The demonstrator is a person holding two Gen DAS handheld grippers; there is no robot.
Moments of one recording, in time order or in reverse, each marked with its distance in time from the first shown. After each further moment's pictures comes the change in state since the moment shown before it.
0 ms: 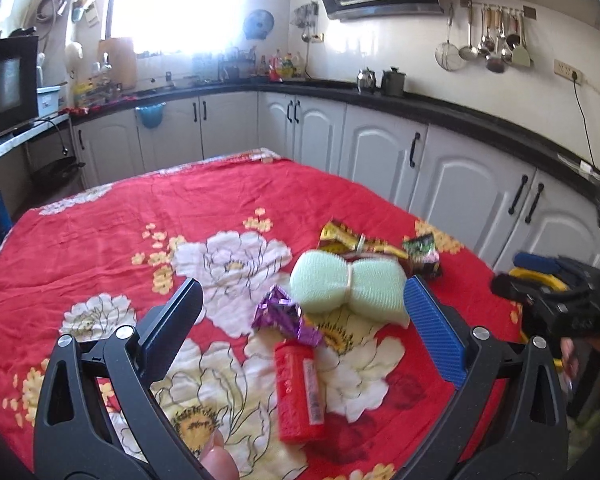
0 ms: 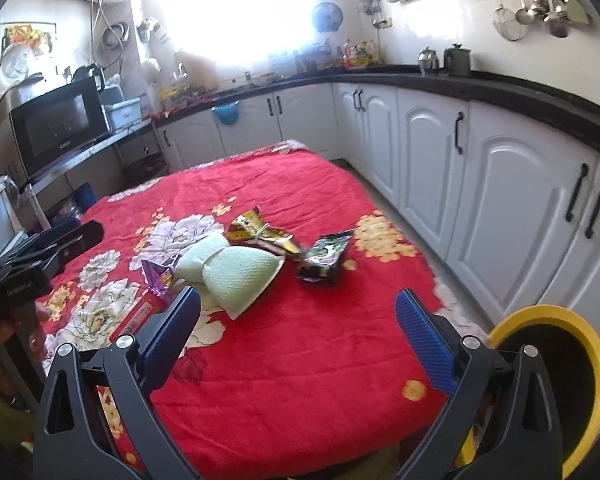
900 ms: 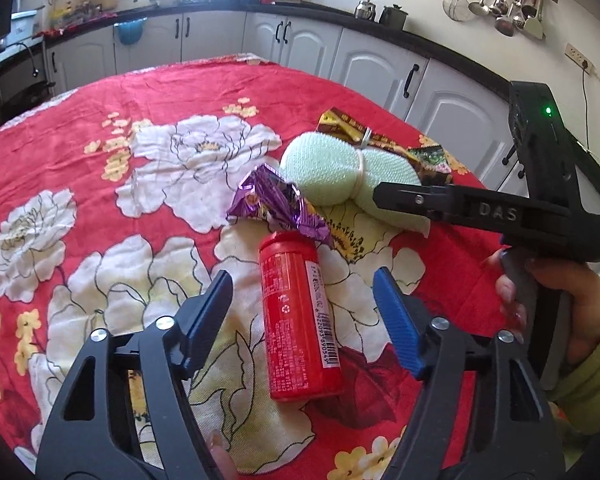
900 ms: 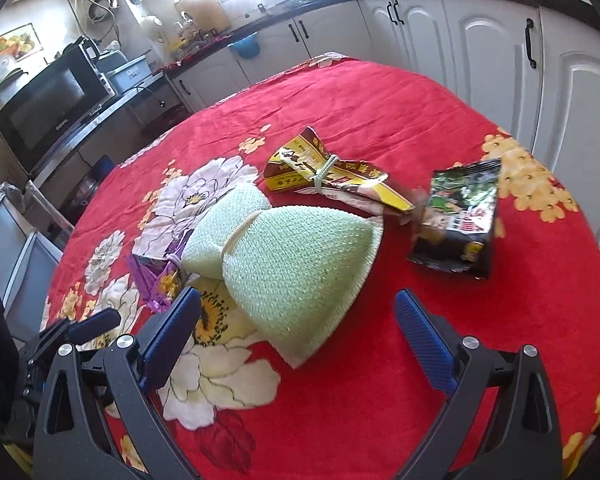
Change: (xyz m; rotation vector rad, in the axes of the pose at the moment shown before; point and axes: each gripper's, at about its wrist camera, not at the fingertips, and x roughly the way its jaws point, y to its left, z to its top) left arm 0.054 0.016 -0.059 -0.095 0.265 -0.117; right arm 0.139 0.031 0.003 0.117 0.266 0.181
